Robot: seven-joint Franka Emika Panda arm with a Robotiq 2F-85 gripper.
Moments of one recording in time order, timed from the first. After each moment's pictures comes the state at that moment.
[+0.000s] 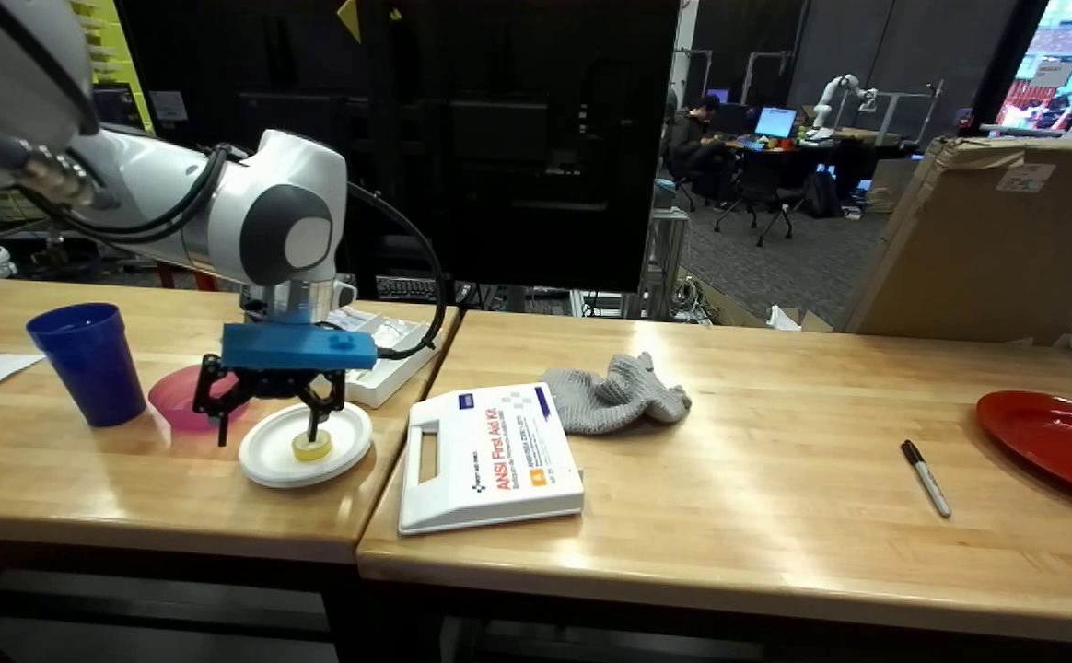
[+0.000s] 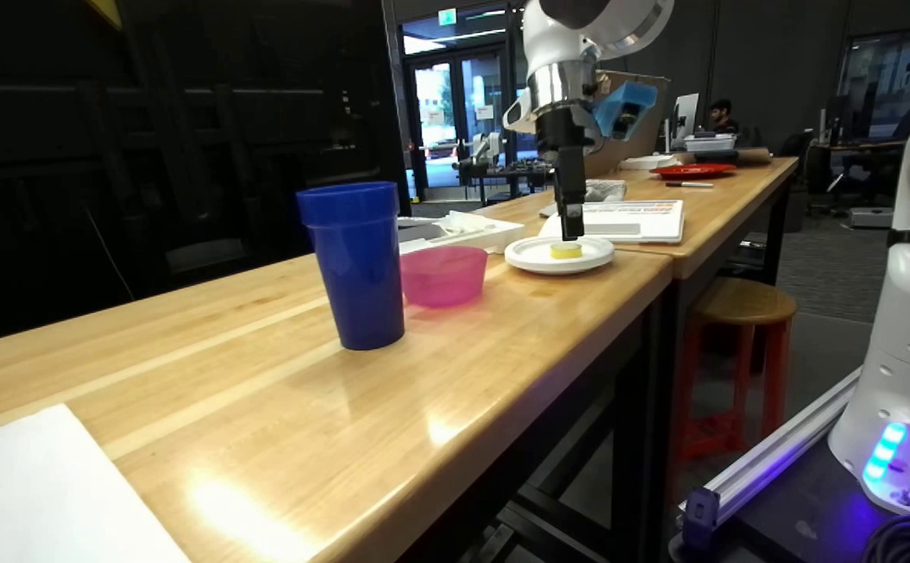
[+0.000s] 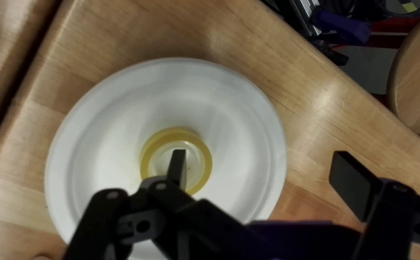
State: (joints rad) arm 0.35 -0.39 0.06 -2.53 0.28 1.95 -0.61
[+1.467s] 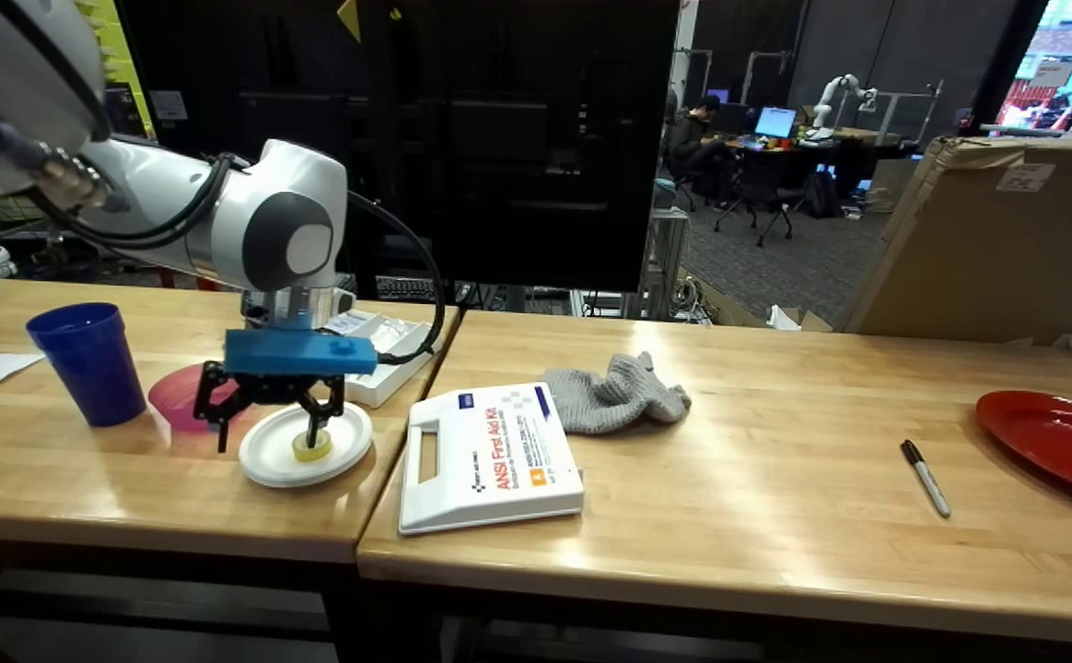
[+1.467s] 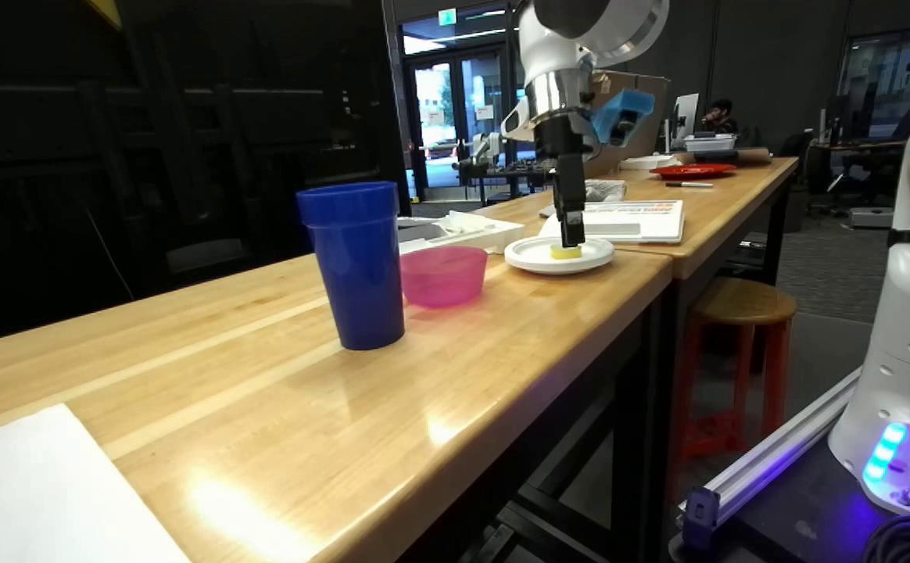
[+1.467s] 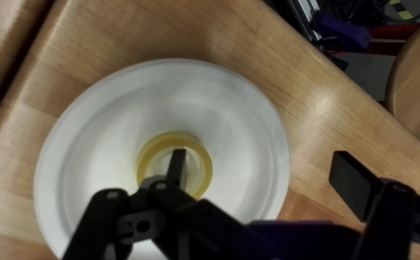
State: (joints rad) arm 0.35 -0.37 0.06 -2.52 0.28 1.96 -0.62
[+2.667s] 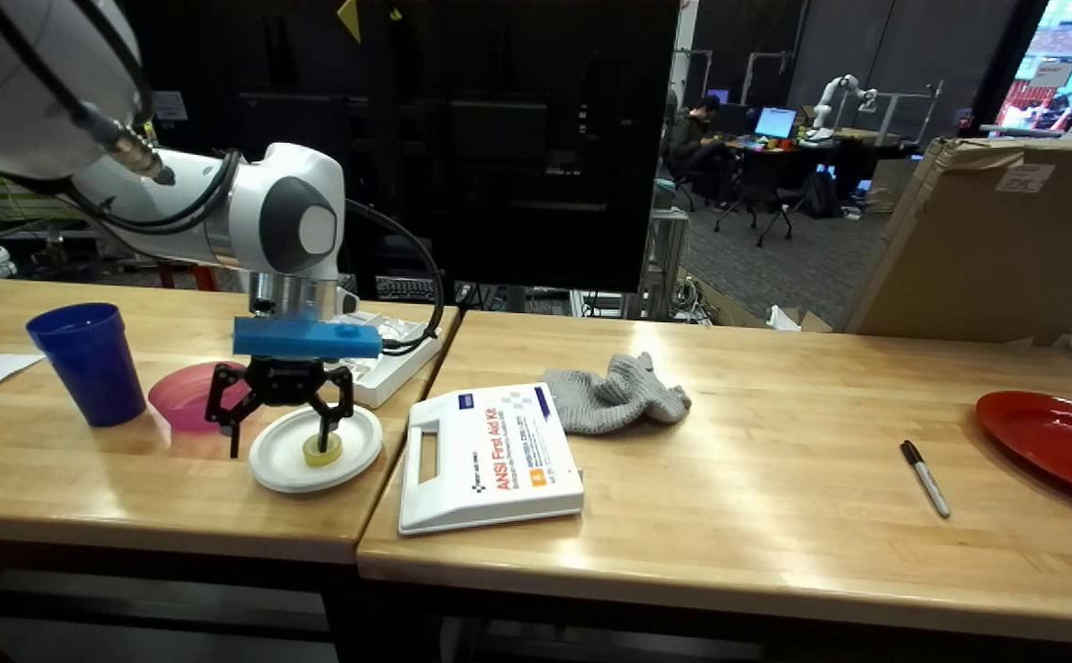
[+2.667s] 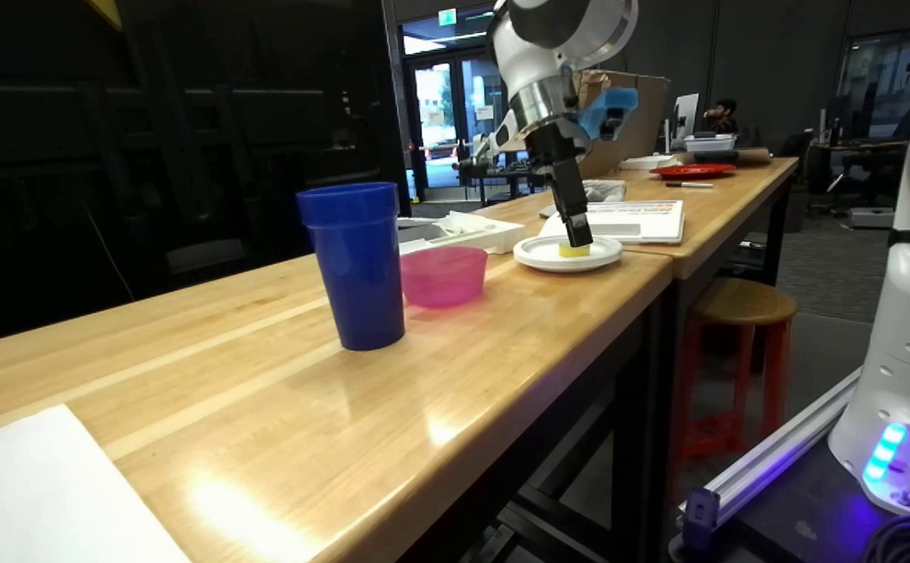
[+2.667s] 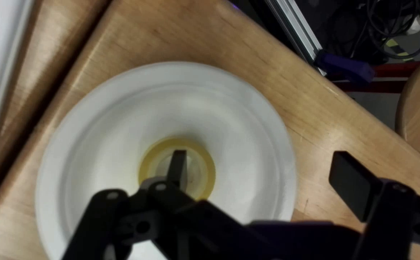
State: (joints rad) arm 0.31 -0.27 0.11 -2.43 0.18 1.83 -0.55
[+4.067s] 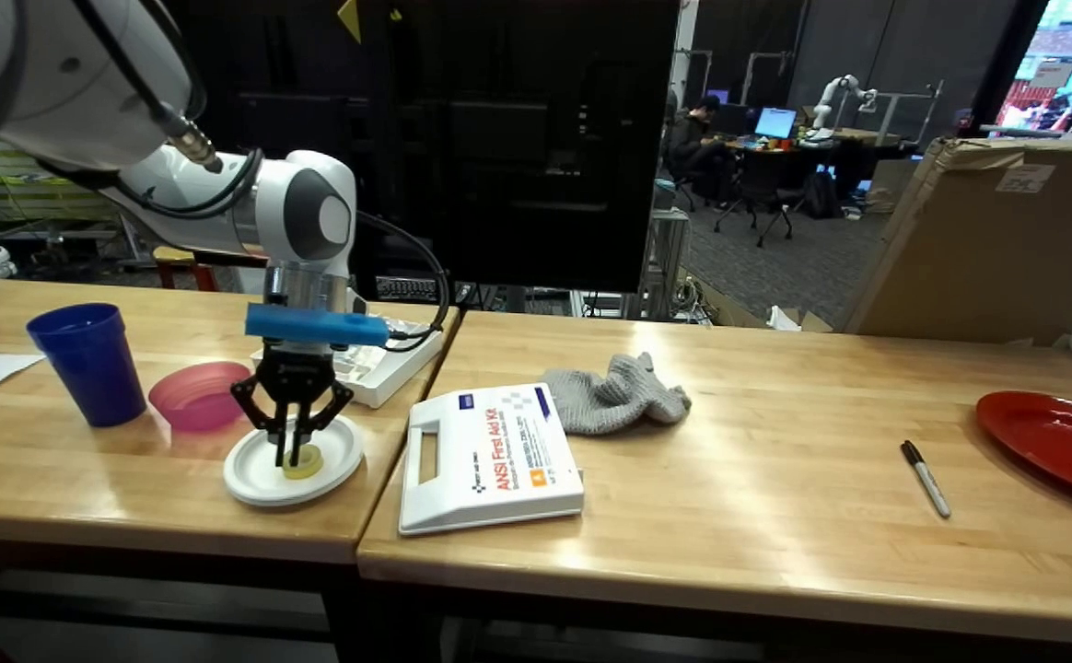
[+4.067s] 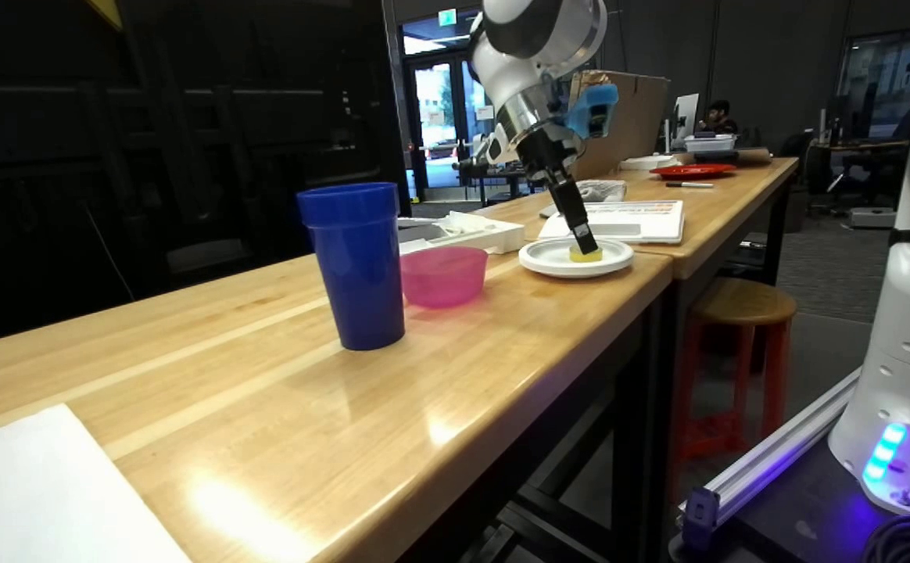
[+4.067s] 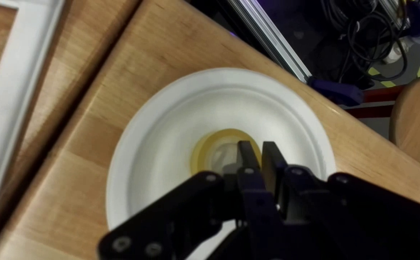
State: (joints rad) arm 0.26 -0.16 0.14 -2.31 0.13 1.68 -0.50
